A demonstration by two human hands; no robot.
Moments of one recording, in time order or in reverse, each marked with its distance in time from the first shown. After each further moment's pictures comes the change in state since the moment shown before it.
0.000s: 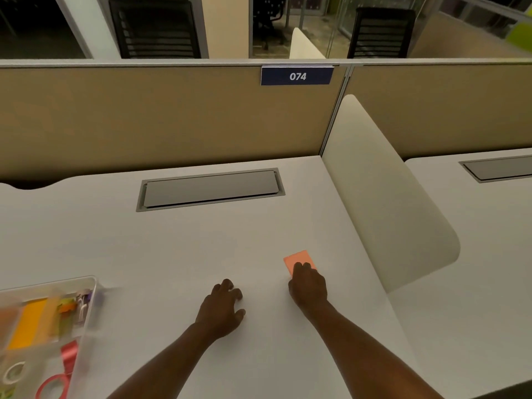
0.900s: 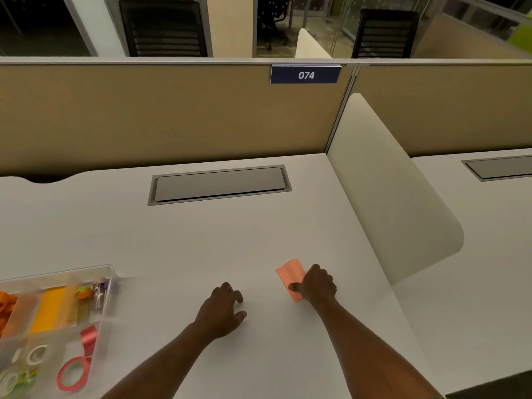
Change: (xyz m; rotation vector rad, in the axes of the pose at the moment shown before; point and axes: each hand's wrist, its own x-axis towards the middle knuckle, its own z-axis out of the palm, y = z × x) left_hand -0.031 -0.020 -0.003 -0.059 -0.051 -0.039; right_hand -0.010 -0.006 -0.001 0.121 -0.281 0.413
